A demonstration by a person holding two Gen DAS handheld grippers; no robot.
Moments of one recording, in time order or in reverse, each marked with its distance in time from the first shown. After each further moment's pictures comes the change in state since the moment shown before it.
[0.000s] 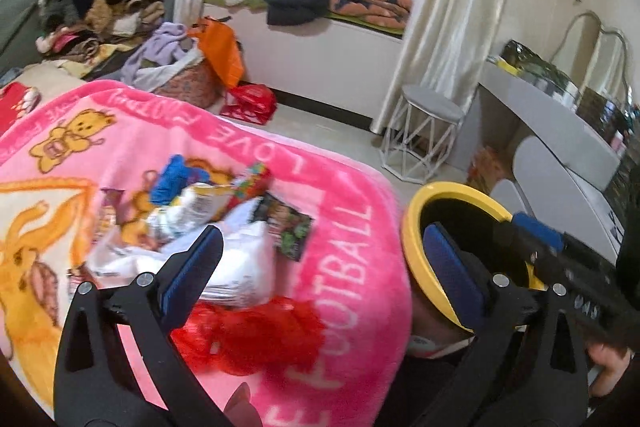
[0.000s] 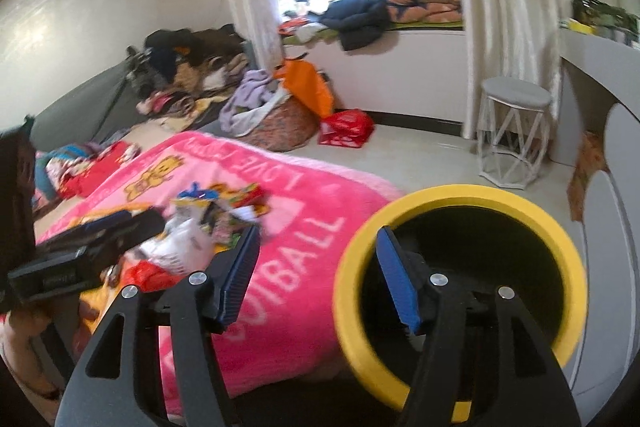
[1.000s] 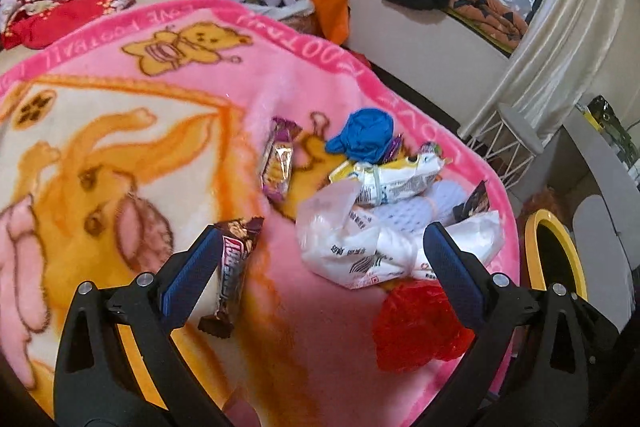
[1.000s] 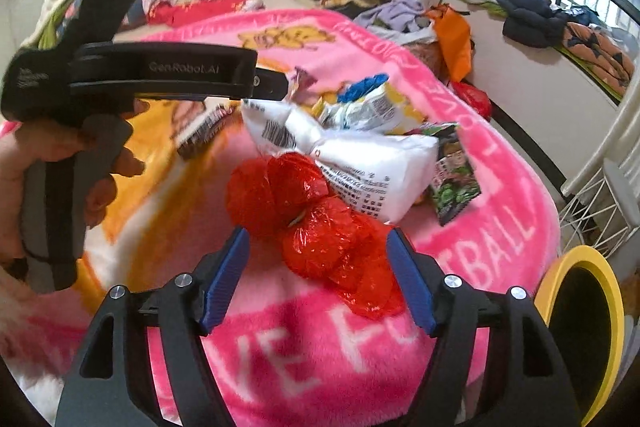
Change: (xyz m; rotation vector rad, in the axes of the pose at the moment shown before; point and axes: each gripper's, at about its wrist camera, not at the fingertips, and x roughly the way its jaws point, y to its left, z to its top) left arm -0.002 0.155 -0.027 -0.289 0.125 0.177; right arm 0.092 0.173 -0.051 -0.542 0.312 0.203
